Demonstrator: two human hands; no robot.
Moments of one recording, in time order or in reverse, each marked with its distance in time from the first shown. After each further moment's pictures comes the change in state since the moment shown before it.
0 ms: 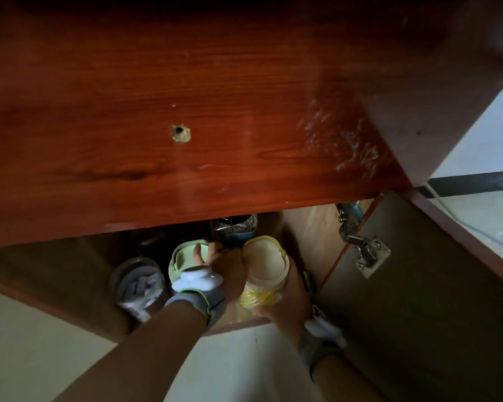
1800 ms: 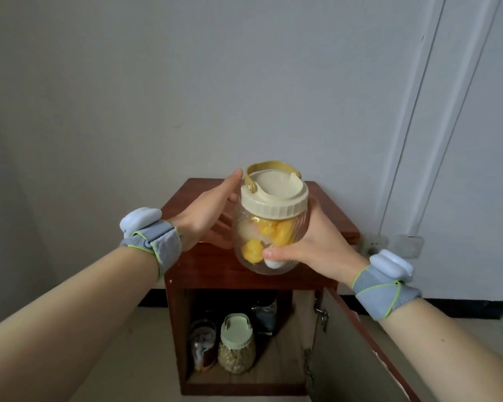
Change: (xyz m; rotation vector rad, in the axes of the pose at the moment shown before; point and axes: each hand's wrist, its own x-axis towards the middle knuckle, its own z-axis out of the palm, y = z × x) left_hand -0.292 -0.017 -0.362 -1.168 0.246 0.120; right_hand -0.134 -0.220 -0.423 0.586 -0.030 -0.592
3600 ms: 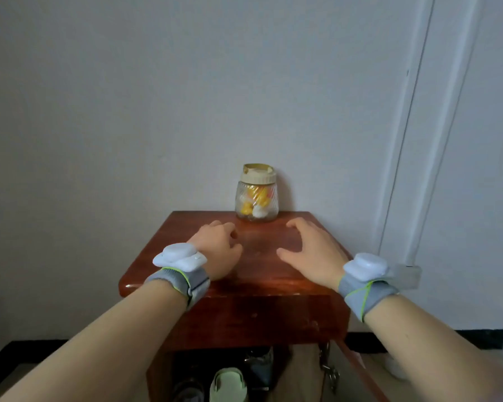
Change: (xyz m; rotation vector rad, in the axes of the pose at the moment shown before) left_hand 0.112 -0.017 0.003 0.962 0.230 0.349; right_hand 0.096 0.031 -0.011 -0.646 0.116 0.012
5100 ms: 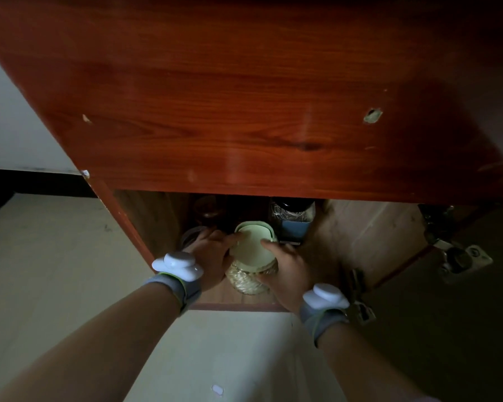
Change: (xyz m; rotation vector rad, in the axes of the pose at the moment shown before) left_hand -0.114 -0.186 0.359 0.078 -0.515 0.011; right_hand -0.137 0.103 0.394 0.153 -0.479 0.248
